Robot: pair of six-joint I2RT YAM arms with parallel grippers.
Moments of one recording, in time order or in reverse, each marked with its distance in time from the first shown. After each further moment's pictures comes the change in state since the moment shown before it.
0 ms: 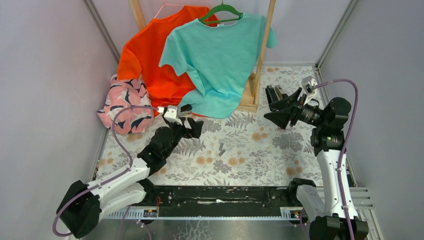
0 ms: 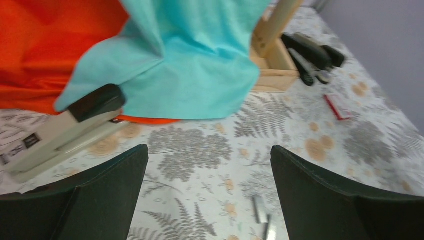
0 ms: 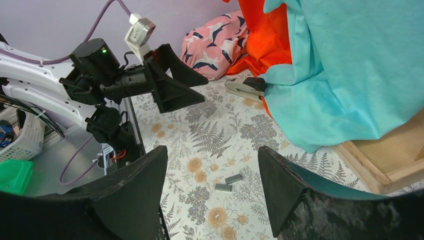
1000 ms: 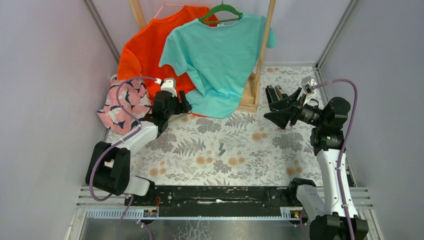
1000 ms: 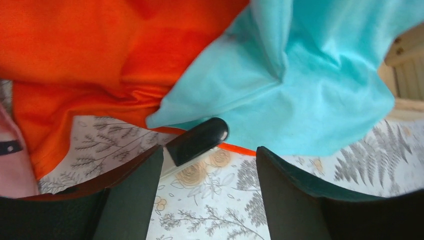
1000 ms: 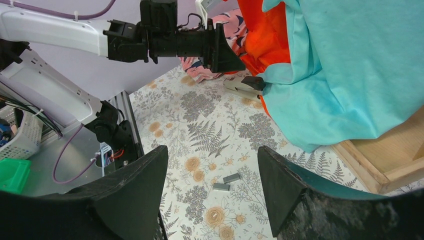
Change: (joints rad) left arm 0.420 0.521 0.406 -0.217 0.153 0.062; right arm 0.000 0.009 -0.006 0.010 0.000 -0.011
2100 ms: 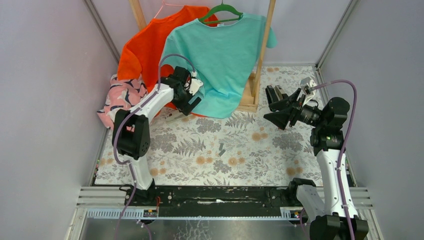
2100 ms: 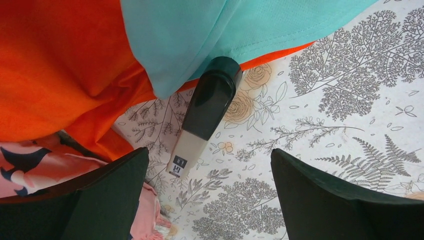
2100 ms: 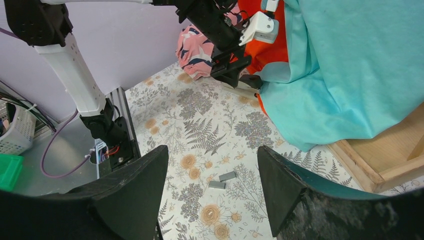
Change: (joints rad) left arm -0.023 0.444 0.766 -1.025 0.122 0.733; right arm 0.004 -0.004 -0.003 -0.023 0.001 -0.045
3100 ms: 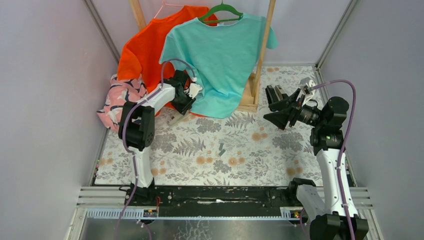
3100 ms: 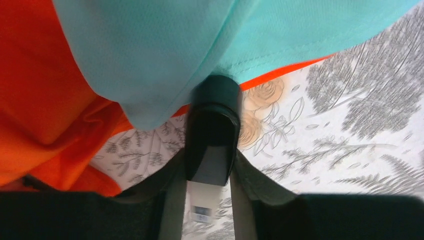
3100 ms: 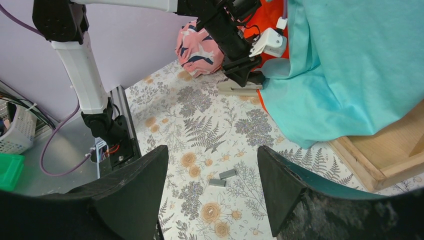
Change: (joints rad) left arm 0.052 0.154 0.011 0.042 0.088 0.049; right arm 0.000 0.008 0.000 -0.022 0.000 -0.019
